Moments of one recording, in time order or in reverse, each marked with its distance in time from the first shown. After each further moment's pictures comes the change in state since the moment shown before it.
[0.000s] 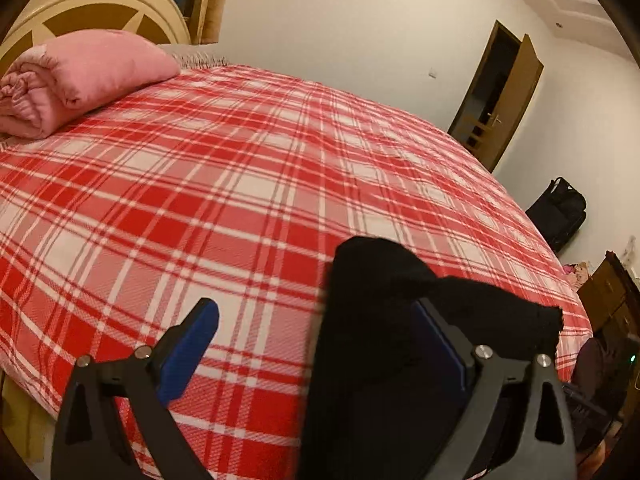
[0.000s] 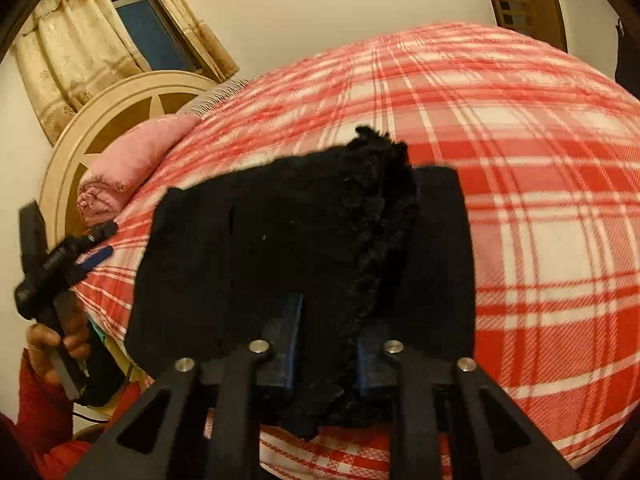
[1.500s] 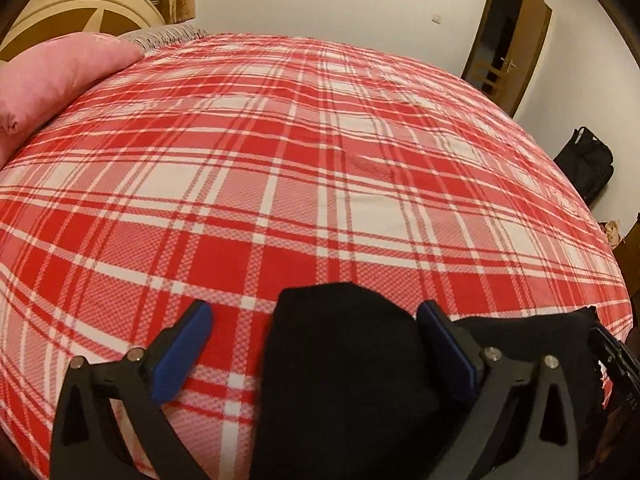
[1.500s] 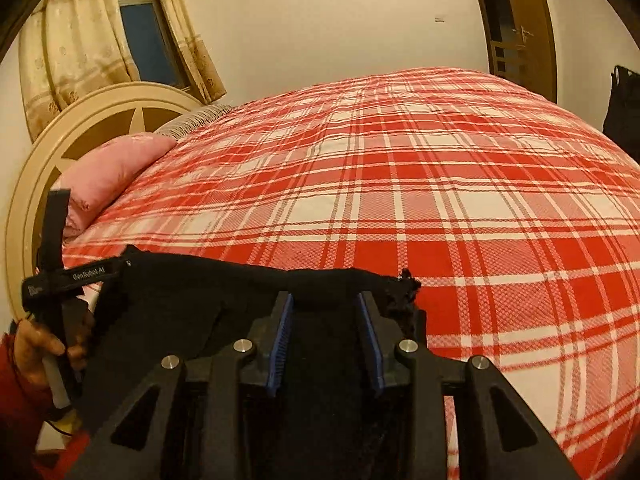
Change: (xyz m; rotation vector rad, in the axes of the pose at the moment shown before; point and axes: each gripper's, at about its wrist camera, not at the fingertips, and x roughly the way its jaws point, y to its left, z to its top) left arm 0.102 -0.051 0.025 0.109 0.154 0.104; right arm 0.027 -0.030 0.057 -0.048 -0.113 -0.106
